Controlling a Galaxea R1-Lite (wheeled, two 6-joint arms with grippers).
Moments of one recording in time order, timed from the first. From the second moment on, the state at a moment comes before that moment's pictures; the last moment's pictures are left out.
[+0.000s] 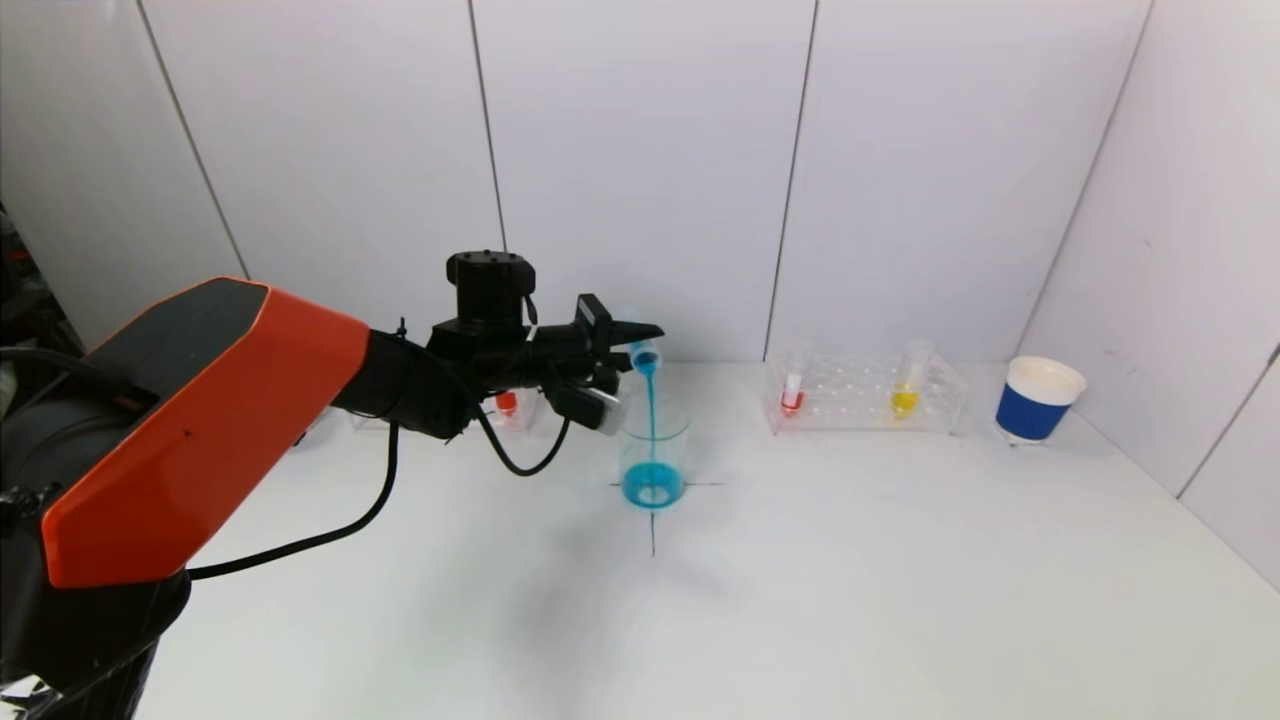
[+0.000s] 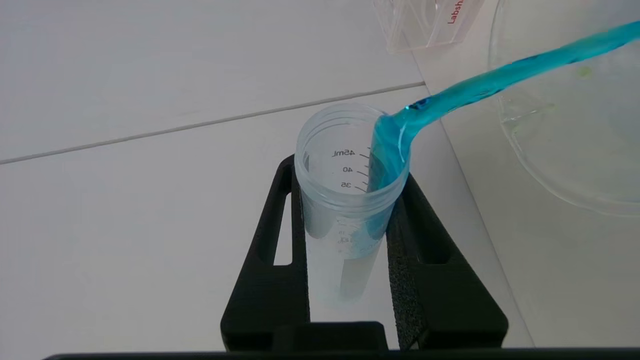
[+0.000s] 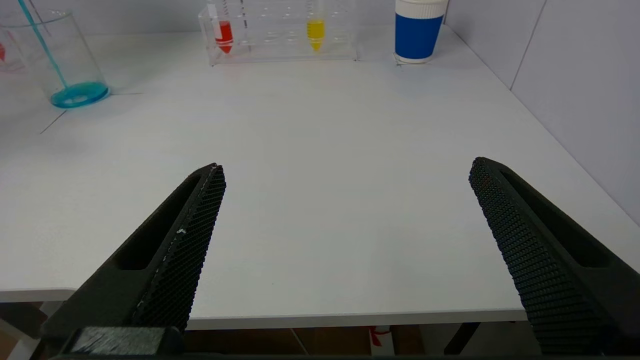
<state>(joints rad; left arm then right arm) -0.38 2.30 -1.52 -0.63 -0.73 1.79 0.00 0.00 -0.05 0.12 -0.03 0.04</state>
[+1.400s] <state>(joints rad) -0.38 2.29 -1.51 -0.67 -0.73 1.93 0.00 0.00 -0.05 0.12 -0.03 0.04</state>
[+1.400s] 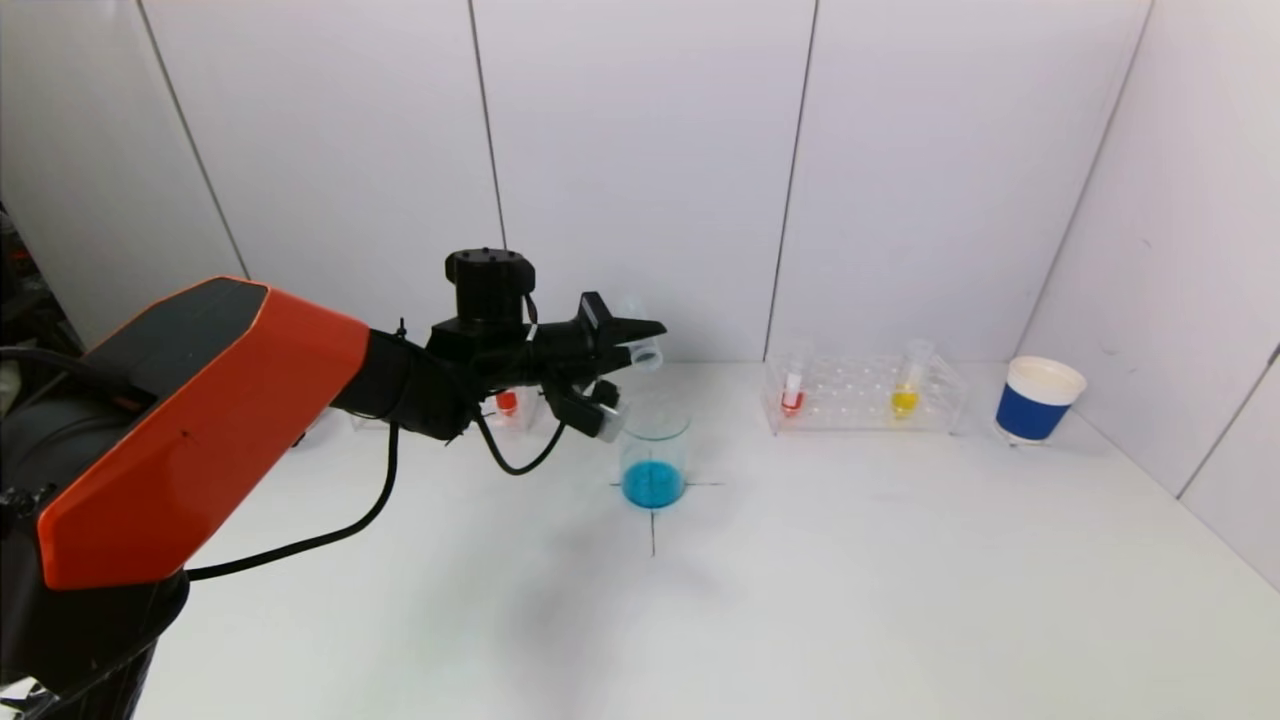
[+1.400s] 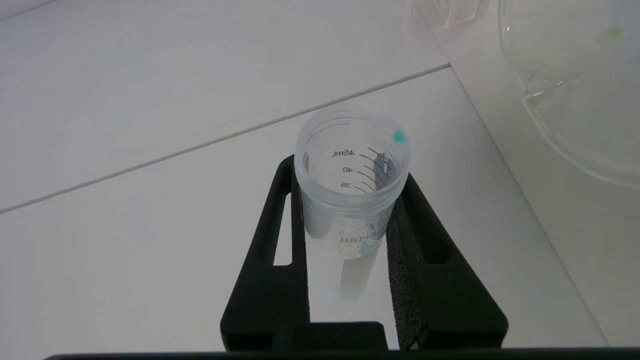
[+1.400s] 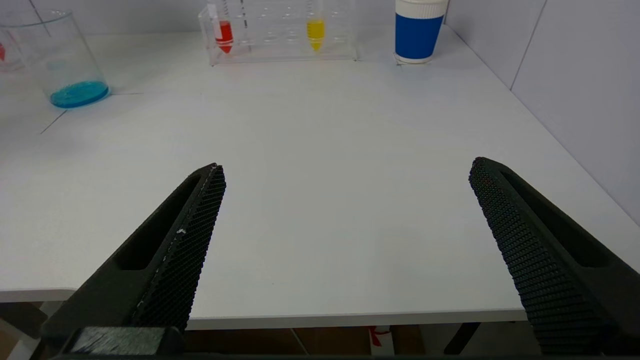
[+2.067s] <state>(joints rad) -0.39 2.29 -1.50 -0.69 -0.72 1.96 0.00 0.00 -0.05 0.12 -0.03 0.04</state>
